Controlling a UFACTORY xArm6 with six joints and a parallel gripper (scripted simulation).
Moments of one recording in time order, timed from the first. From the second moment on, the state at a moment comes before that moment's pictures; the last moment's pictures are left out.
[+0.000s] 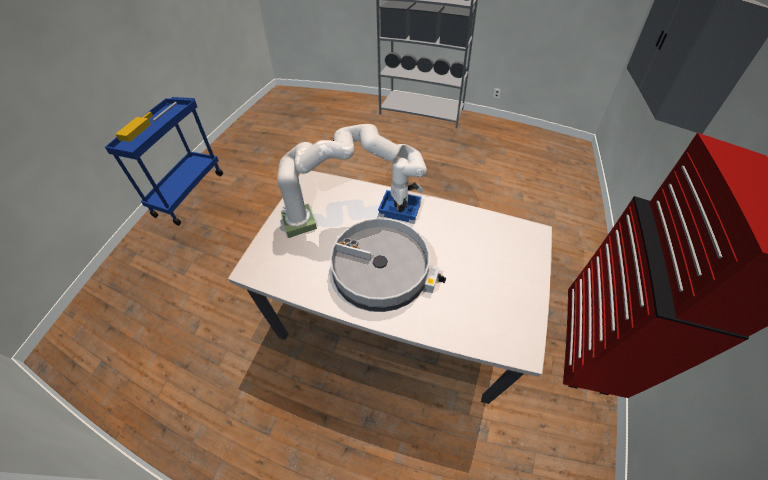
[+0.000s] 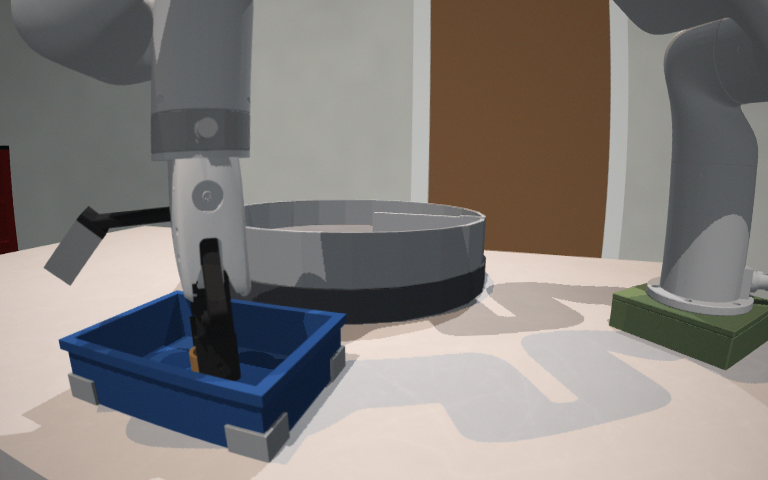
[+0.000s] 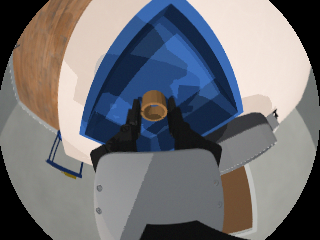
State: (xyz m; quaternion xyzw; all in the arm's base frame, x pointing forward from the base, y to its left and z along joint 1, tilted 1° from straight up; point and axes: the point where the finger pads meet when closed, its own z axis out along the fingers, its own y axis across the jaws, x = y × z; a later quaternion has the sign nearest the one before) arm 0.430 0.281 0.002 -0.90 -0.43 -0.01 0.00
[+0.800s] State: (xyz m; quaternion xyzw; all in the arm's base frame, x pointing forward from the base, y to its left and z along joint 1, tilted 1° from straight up) arm 0.430 0.281 0.047 -0.90 -0.43 -0.01 0.00
